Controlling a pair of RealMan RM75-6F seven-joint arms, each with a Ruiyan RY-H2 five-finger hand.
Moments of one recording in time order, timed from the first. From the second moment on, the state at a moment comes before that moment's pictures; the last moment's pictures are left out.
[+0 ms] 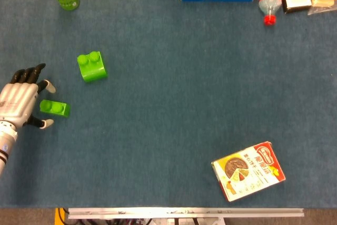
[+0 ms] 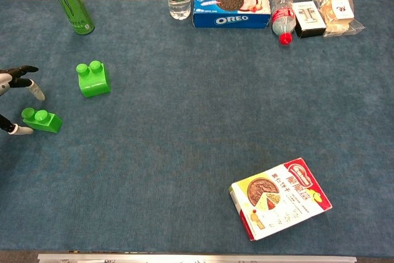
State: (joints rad) left arm -0.37 -1.19 -0.03 -1.63 1.17 0.95 0.20; right arm 0.11 -1.18 0.07 -1.45 -1.56 1.52 0.07
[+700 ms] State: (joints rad) left arm -0.44 -1.20 -0.03 -1.62 1.06 0.89 0.24; right arm 0.11 -1.18 0.07 -1.45 -1.56 1.52 0.07
